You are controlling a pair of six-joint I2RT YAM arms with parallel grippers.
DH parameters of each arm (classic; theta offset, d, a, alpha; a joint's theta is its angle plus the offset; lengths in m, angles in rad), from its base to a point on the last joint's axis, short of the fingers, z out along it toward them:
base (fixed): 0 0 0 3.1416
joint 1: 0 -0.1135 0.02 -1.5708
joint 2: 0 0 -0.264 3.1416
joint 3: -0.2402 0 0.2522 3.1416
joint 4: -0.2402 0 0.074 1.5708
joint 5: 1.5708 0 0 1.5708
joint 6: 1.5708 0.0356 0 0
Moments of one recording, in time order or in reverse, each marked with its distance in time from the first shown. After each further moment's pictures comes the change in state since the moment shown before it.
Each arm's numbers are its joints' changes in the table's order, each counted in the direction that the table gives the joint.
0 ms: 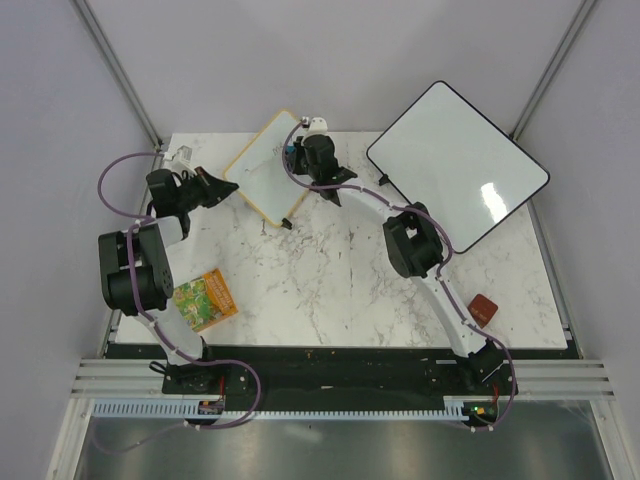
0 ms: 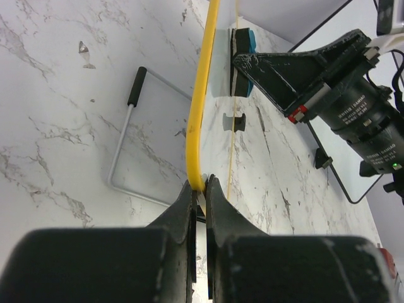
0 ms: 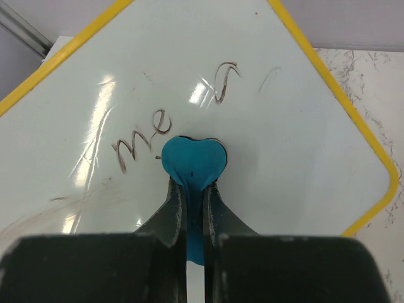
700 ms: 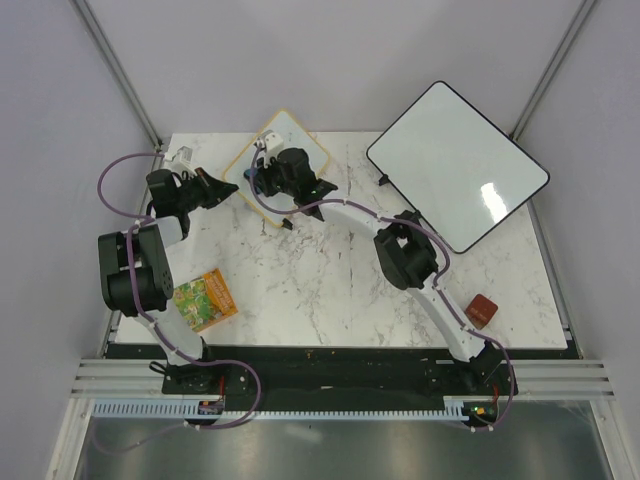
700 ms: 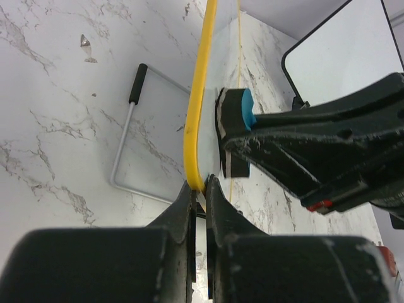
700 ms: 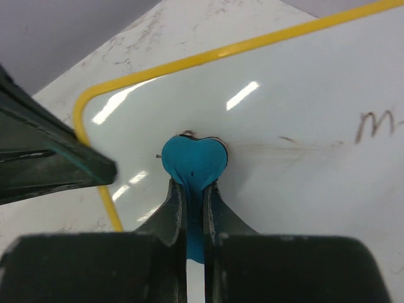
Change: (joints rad) left arm 0.006 0.006 0.000 -0.029 0.001 0.011; right arm -0.112 0.078 0.087 0.023 -0.236 -0.230
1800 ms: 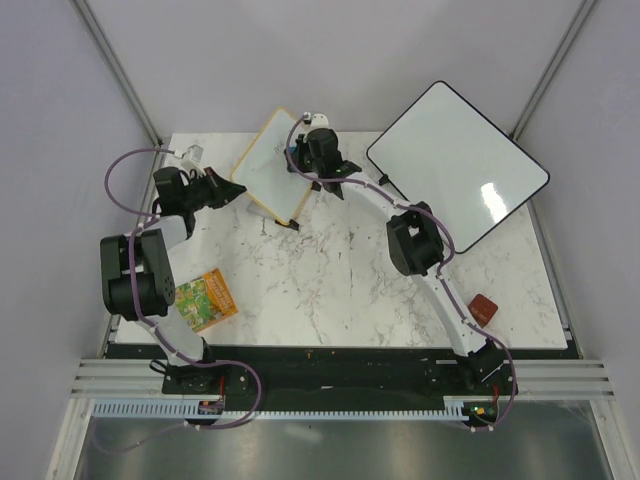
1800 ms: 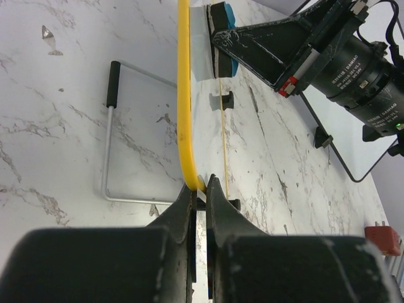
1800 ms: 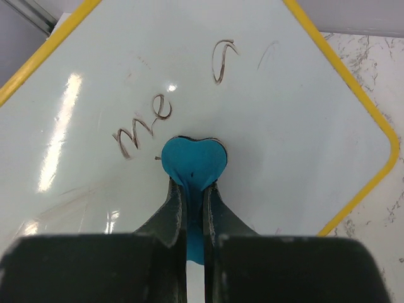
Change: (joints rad) left arm 0.046 0.039 0.000 -0.055 0.001 0.064; right arm 0.153 -0.107 -0.195 -0.179 0.128 0.241
